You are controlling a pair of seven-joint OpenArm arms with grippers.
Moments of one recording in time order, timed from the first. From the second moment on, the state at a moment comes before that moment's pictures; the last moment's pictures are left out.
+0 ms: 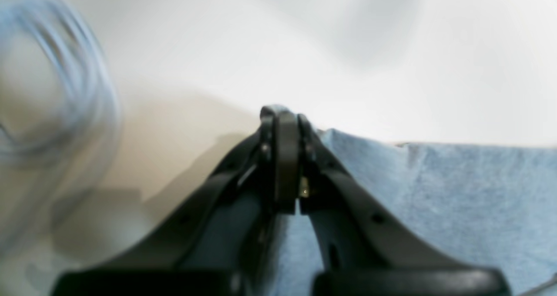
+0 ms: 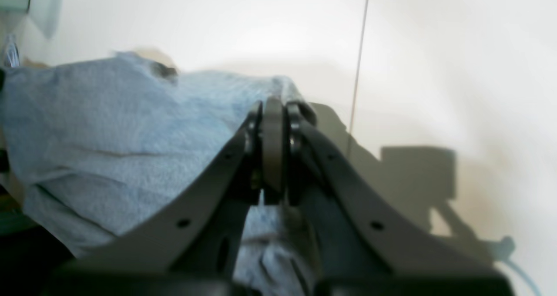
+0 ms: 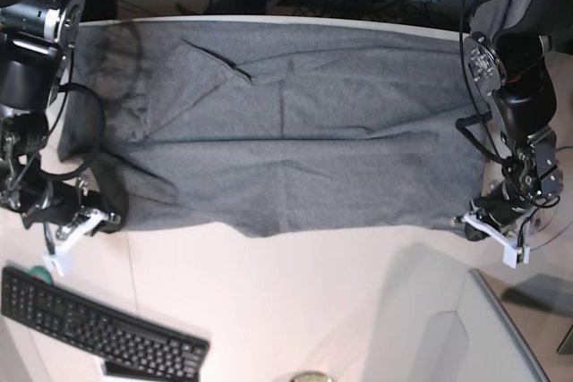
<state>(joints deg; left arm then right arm) -27.4 -19.1 -30.4 37.7 1.2 -32.8 22.7 18.6 12.7 18.3 57.9 32.1 28.7 -56.3</state>
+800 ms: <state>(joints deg) -32.0 -15.9 -24.0 40.5 1.2 -32.8 23.9 23.8 20.4 7.2 48.8 32.1 28.7 -44.3</state>
